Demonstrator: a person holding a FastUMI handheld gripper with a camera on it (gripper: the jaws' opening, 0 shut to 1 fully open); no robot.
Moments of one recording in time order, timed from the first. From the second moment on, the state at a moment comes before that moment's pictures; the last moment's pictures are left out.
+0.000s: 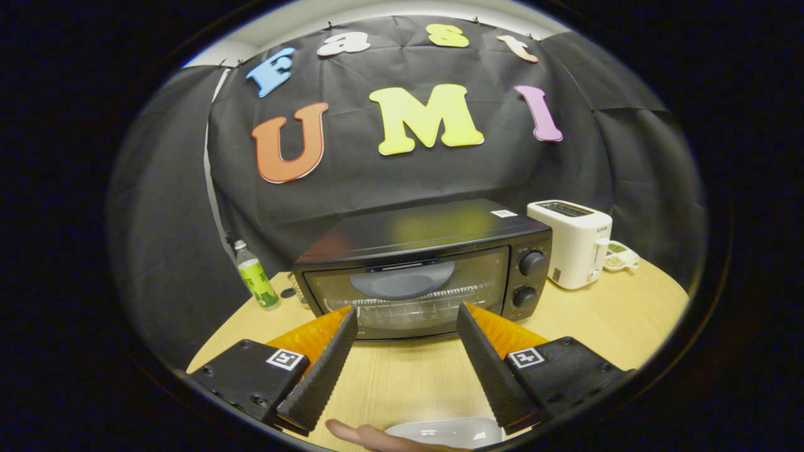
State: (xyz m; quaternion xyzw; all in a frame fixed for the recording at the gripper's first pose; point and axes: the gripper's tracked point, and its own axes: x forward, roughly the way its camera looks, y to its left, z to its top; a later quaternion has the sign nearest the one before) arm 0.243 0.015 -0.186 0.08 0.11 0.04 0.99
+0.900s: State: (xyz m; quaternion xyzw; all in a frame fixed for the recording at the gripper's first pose) arm 0.070 -0.017 -0.065 0.01 0.03 0.01 1.00
